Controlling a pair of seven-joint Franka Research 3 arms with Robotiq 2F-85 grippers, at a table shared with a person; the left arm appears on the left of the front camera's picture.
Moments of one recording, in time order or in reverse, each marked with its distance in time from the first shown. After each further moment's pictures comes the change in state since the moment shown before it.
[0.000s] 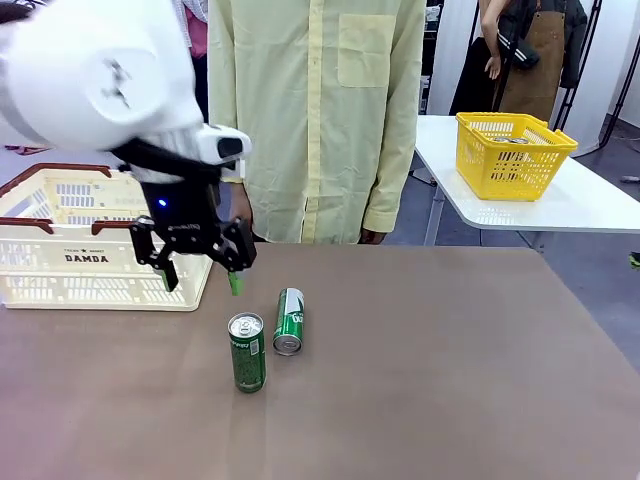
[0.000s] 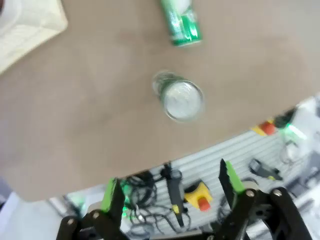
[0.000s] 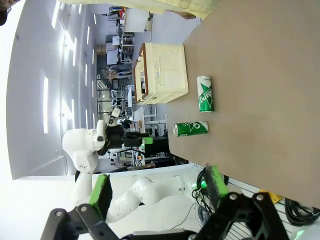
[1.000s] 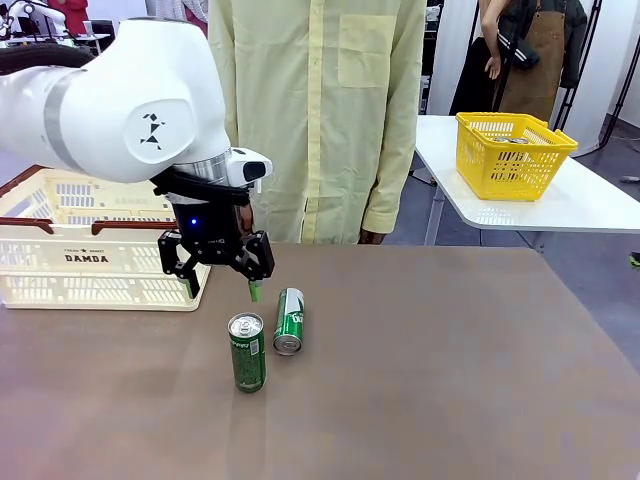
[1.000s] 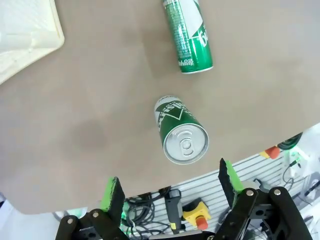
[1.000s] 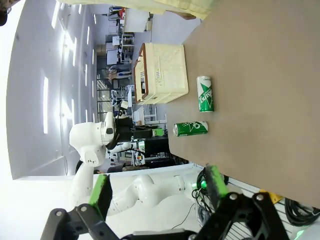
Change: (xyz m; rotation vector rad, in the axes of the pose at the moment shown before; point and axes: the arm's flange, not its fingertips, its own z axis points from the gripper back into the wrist) left arm 0.026 -0.011 -0.032 -0.002 -0.021 0.022; right arm 0.000 0.000 0.000 0.000 0.000 0.000
